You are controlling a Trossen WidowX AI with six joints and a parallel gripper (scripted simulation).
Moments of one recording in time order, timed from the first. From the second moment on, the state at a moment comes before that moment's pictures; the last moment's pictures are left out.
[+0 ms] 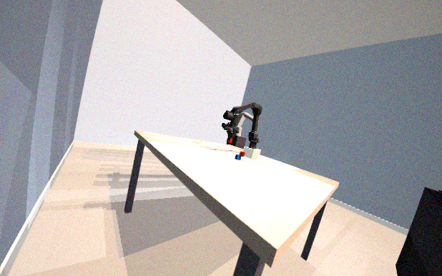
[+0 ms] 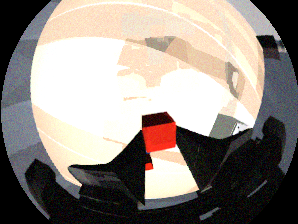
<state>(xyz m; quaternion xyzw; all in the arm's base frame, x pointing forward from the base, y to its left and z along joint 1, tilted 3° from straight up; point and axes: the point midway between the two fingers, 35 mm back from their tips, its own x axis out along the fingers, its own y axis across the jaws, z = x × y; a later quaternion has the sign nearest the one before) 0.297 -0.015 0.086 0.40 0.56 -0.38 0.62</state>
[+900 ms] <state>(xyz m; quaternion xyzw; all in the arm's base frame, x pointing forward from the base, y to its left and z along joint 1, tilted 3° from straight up) 0.295 0.073 0.078 0.39 0.57 -0.37 0.62</state>
